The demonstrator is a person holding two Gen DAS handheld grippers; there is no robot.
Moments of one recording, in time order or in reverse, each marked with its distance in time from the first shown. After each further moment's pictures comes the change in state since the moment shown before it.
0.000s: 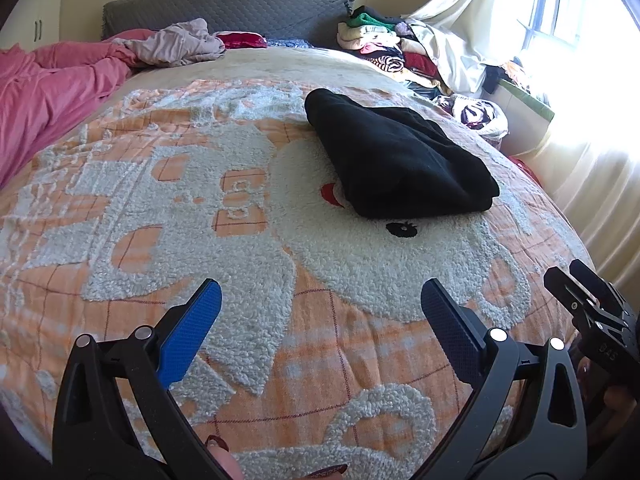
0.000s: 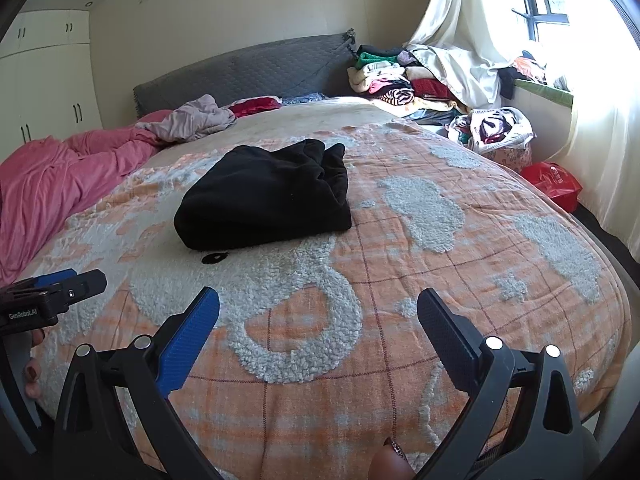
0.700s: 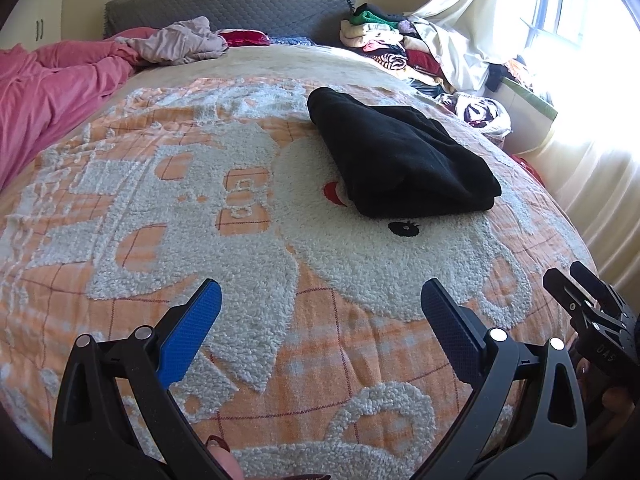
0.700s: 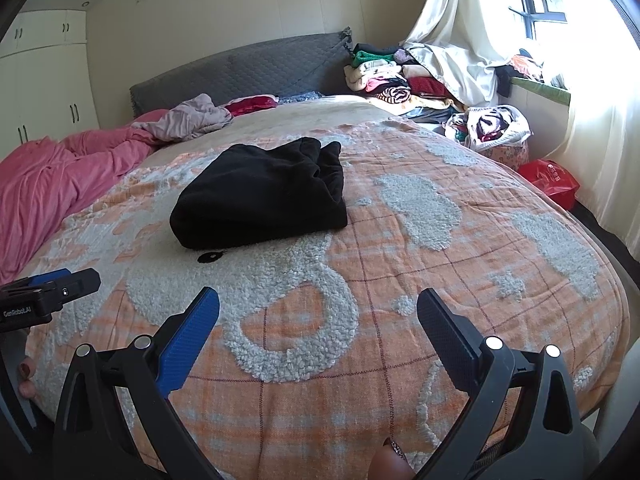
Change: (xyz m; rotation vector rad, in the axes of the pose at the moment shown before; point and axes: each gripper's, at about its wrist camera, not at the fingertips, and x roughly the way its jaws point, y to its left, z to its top) left arm -0.002 -0.002 0.000 -0.001 0.009 0.011; right arm 0.001 -0.002 0.000 0.005 0.008 -0.010
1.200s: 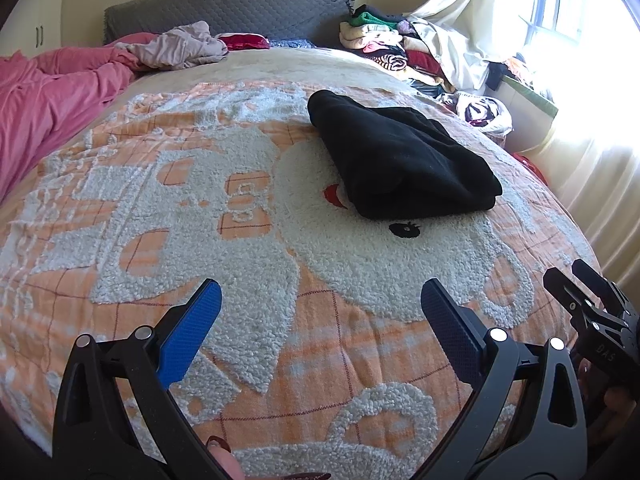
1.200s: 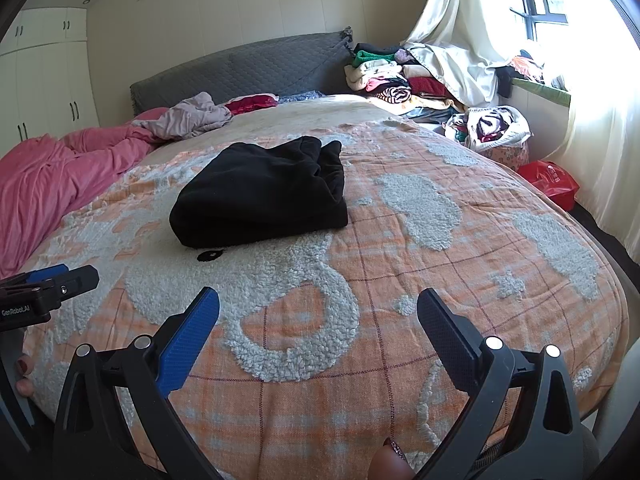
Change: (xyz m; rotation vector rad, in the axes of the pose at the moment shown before) left arm -0.002 -0.001 0.003 0.016 -0.008 0.017; right arm 0.000 0.000 0.000 -0.001 -0.002 0.000
